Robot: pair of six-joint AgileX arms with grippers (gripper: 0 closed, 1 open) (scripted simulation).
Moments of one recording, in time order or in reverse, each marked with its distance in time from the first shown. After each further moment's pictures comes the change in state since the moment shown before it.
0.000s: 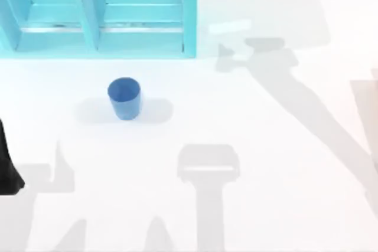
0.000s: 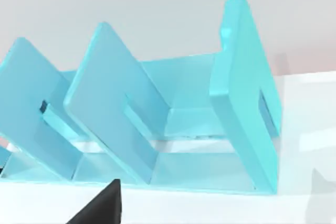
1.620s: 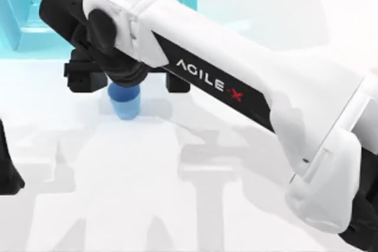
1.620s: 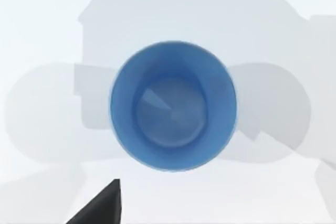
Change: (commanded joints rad) left arm 0.000 0.000 0.000 0.000 0.000 0.000; right arm 0.332 1.147 0.982 -0.641 0.265 0.349
